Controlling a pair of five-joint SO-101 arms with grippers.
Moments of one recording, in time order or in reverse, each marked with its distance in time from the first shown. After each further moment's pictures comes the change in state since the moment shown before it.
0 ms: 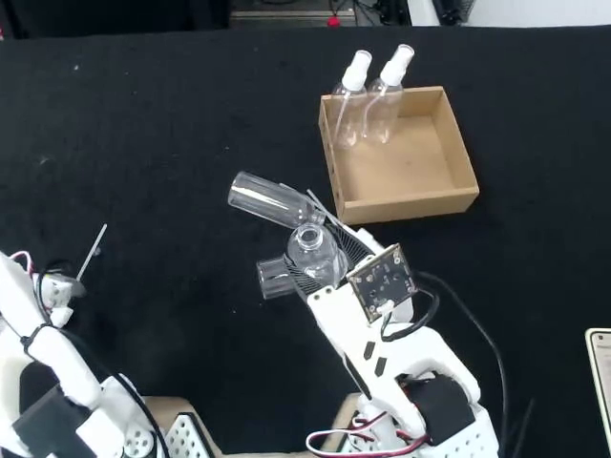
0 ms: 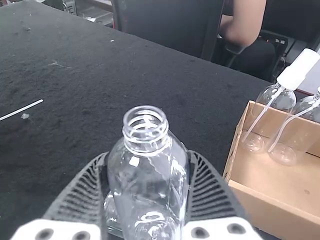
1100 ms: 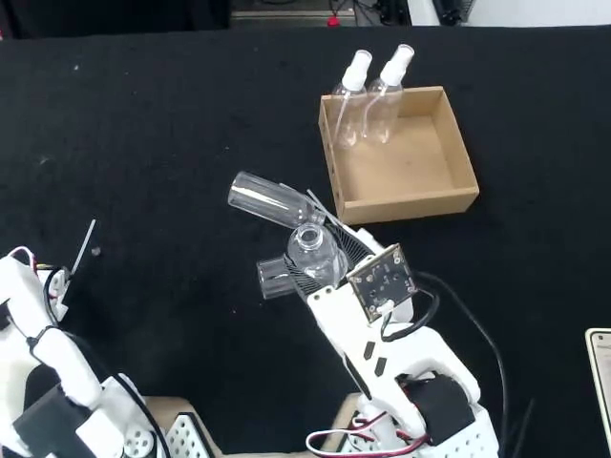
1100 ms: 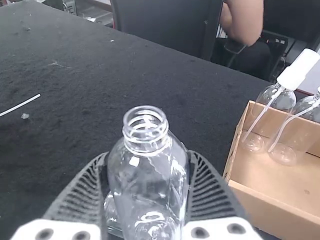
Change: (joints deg) left arm 1.2 0.0 6.2 -14.2 14.9; right arm 0.0 0.0 0.0 0.0 0.0
